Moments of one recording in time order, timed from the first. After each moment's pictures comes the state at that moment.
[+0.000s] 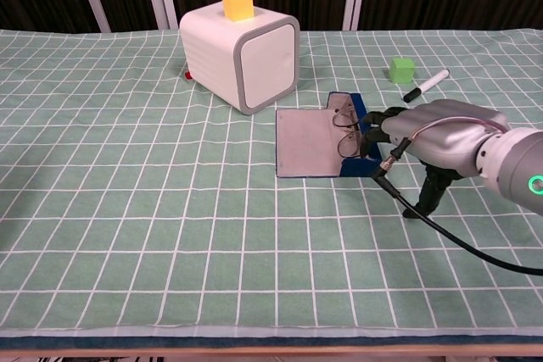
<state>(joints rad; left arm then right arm) -0.11 -1.08 -0.07 -1.82 1.28 1.38 0.08 0.75 -1.57 0.04 -1.81 -0.81 1.24 -0.93</state>
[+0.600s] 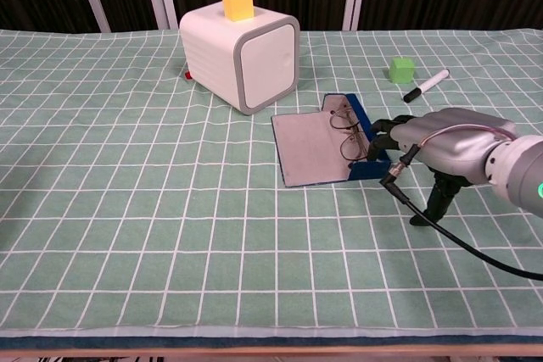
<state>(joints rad) -0.11 -1.08 -0.07 -1.82 1.28 1.38 0.08 0.74 -1.56 0.03 -1.80 -0.80 1.23 -0.91</state>
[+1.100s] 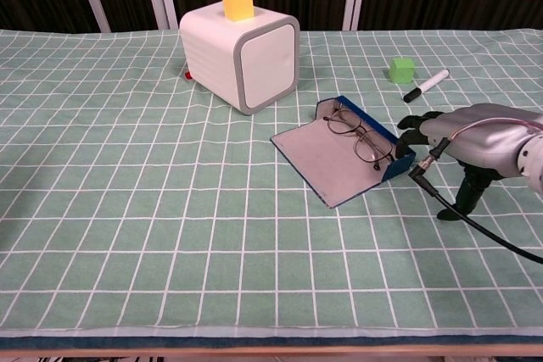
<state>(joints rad) -0.11 -1.08 -0.07 -1.82 1.28 1.38 0.08 0.71 -1.50 0.03 -1.81 -0.77 1.23 -0.90</state>
